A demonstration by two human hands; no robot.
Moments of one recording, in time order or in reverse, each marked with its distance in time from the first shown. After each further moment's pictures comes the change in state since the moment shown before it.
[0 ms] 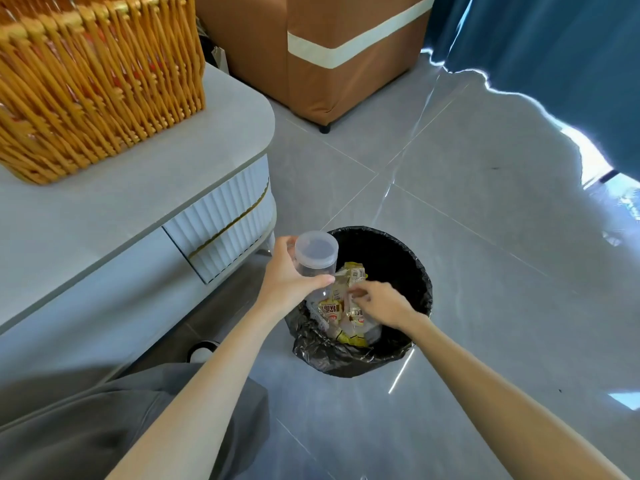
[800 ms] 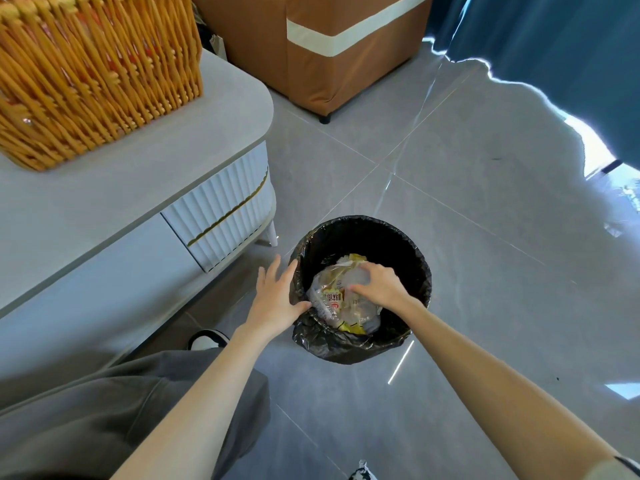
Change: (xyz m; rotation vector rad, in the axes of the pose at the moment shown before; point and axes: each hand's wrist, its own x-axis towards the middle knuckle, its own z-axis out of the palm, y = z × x) left_hand -0.022 -0.049 0.004 0.590 -0.165 -0.065; right_hand -0.005 -0.003 -0.008 0.096 0.108 0.125
